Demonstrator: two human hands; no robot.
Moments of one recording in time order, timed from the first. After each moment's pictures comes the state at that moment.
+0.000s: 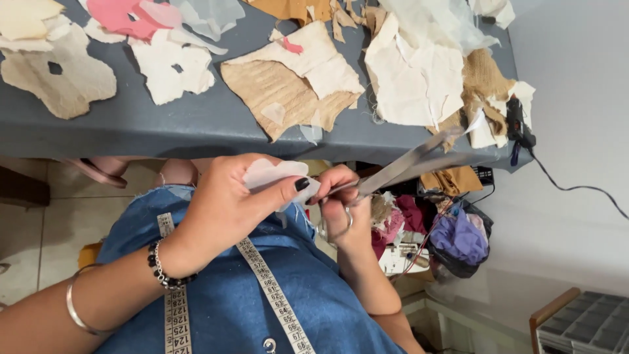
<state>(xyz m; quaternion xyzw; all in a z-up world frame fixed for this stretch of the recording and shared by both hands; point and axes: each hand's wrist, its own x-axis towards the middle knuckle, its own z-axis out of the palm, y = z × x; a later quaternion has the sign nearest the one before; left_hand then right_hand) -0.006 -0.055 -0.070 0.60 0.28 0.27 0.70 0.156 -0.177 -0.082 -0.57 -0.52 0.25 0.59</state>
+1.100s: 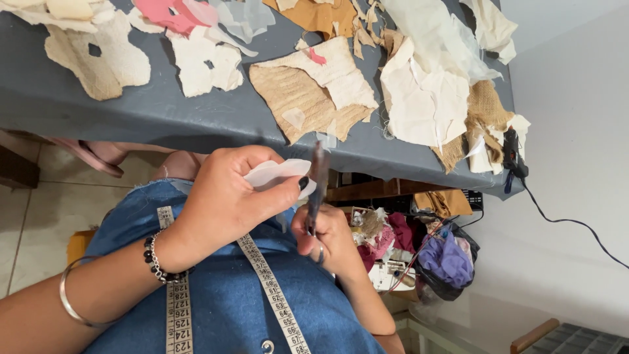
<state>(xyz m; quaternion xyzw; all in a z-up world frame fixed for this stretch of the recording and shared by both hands) -0.021 -0.049 -0.064 0.63 0.30 0.31 0.64 0.151 -0.185 -0.090 -0.59 -0.69 0.24 0.33</state>
